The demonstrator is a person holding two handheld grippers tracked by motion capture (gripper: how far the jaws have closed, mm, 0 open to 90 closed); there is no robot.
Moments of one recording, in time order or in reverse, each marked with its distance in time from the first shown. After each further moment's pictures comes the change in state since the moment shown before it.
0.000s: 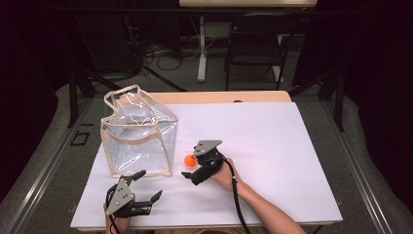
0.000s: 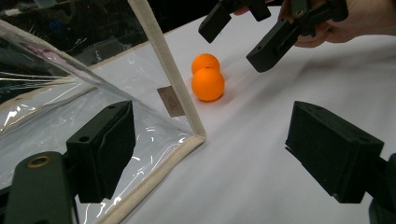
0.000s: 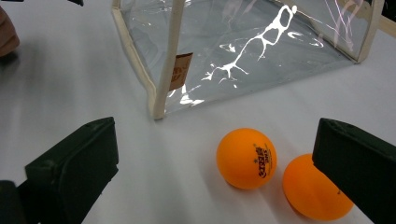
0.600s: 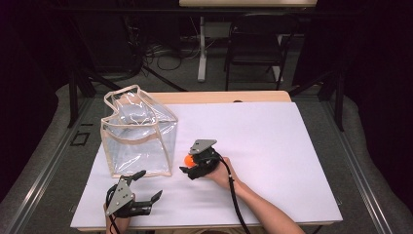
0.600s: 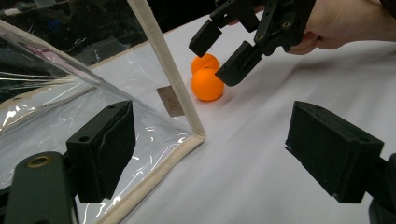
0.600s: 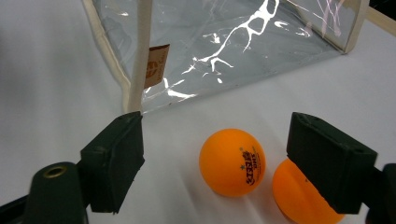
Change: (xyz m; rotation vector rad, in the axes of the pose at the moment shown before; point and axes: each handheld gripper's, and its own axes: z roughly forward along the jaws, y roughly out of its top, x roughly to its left) left arm 0.000 0.000 0.000 0.000 -0.002 0.000; right arm -0.002 0.000 0.015 0.036 -0.068 0.006
